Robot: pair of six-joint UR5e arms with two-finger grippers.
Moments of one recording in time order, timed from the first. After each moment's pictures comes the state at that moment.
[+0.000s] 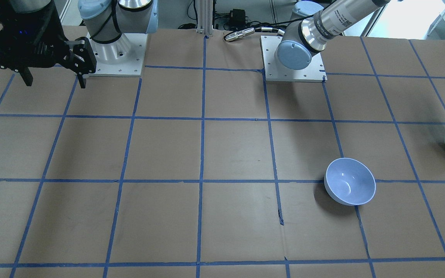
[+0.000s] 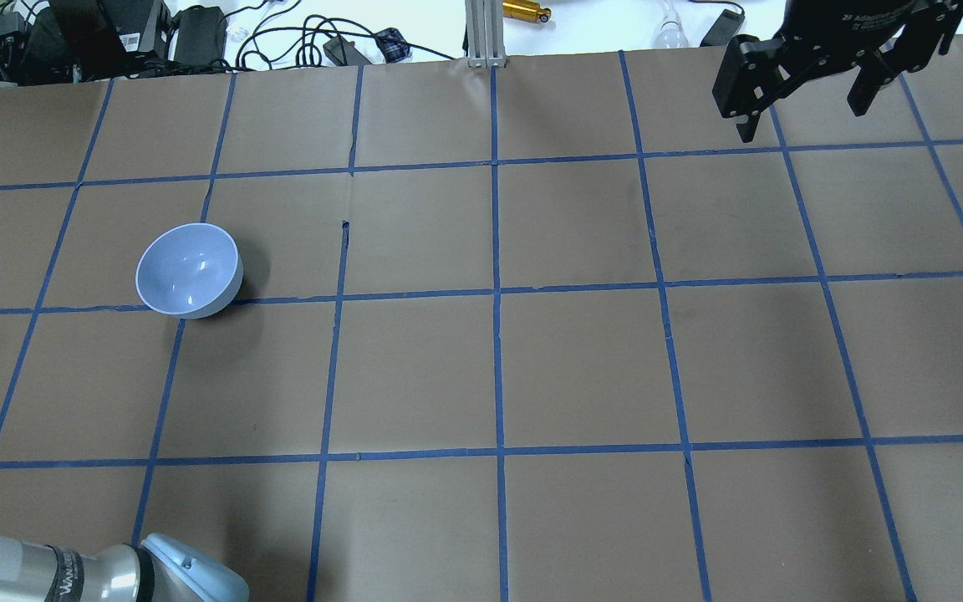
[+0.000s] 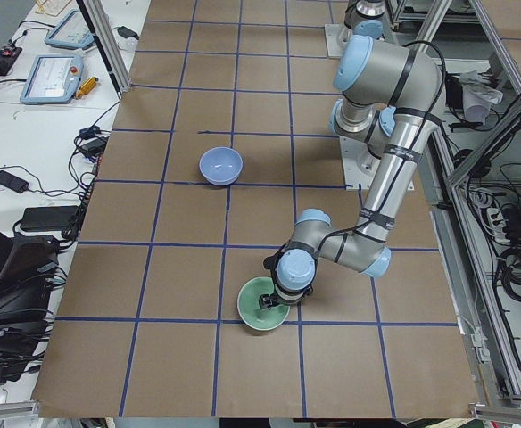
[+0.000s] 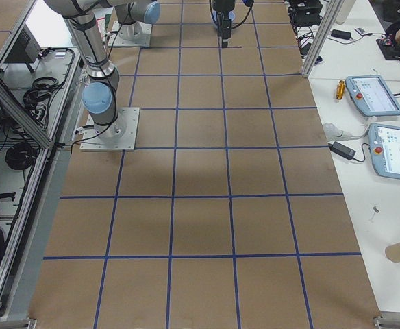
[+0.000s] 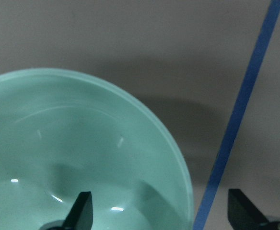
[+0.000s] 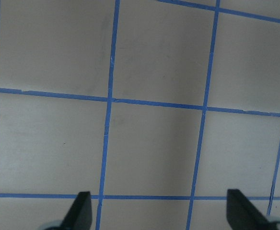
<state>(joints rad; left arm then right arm) -0.39 -2.11 -1.66 -0.94 1.57 2.45 1.60 -1.53 1.37 -1.45 -1.74 -0.09</state>
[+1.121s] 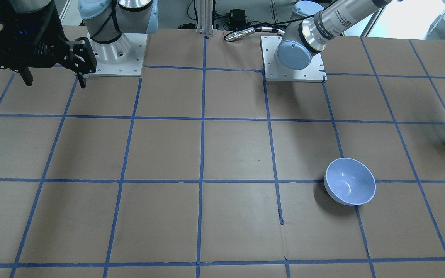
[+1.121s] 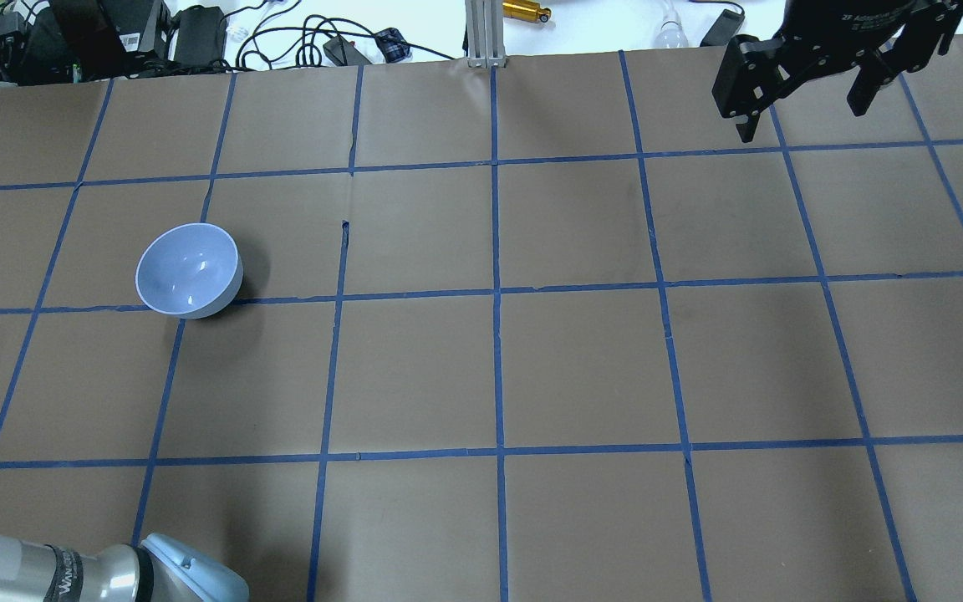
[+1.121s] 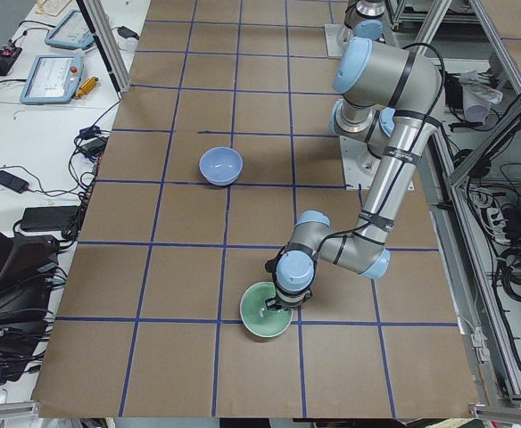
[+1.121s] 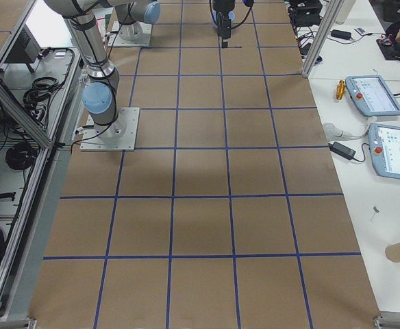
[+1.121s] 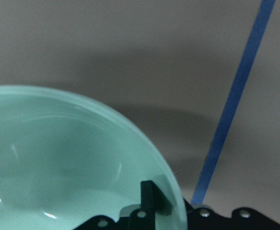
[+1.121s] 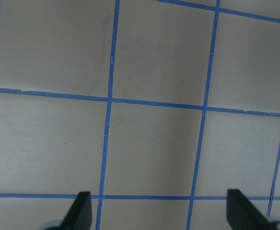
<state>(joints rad) -0.39 -2.11 -1.65 -0.93 1.62 2.45 1.60 -1.53 1.37 -1.45 -1.74 -0.09</state>
